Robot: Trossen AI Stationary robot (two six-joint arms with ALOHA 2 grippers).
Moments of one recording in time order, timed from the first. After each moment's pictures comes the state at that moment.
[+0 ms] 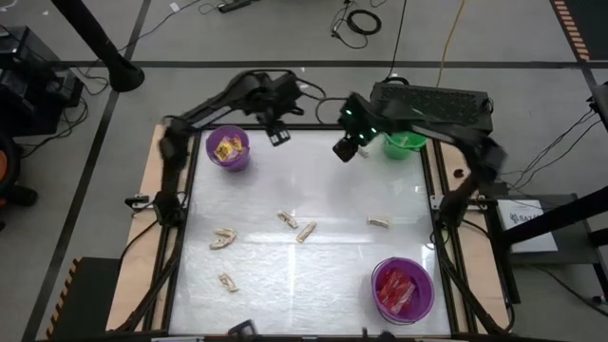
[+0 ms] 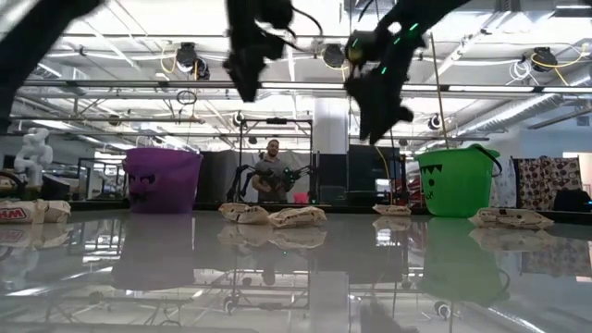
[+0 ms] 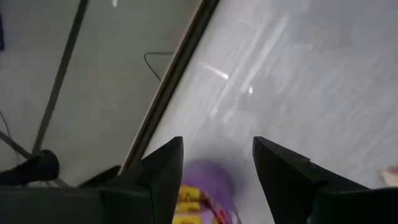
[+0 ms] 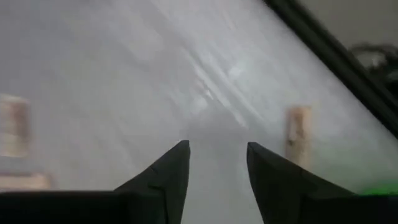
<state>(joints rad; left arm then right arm) 0.50 2.00 2.22 -1.54 -0.24 0.07 -0.56 1.68 1.45 -0.91 -0.05 0.21</state>
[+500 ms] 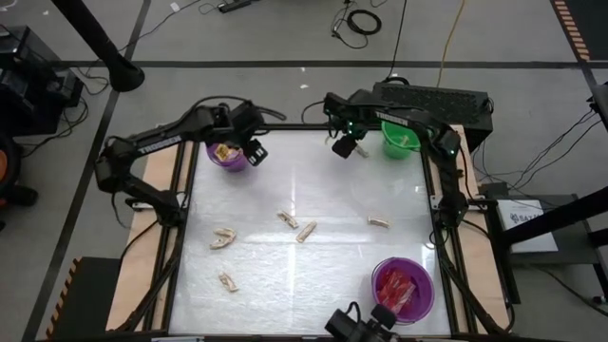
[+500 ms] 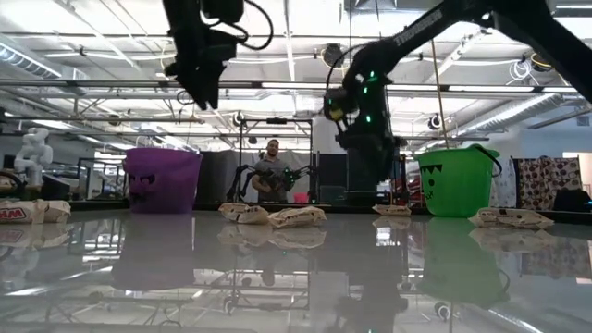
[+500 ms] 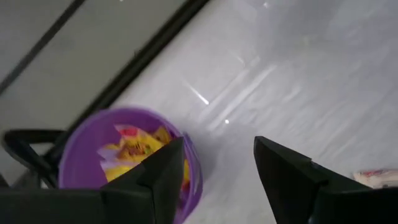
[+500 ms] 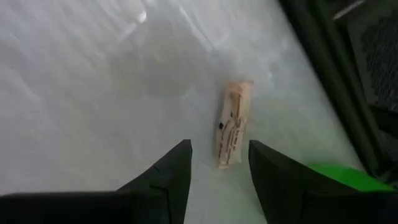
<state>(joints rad) 0.47 1.45 1.40 -1.09 -0.24 -0.23 -0.65 2.08 1.74 -1.22 0.15 0.03</state>
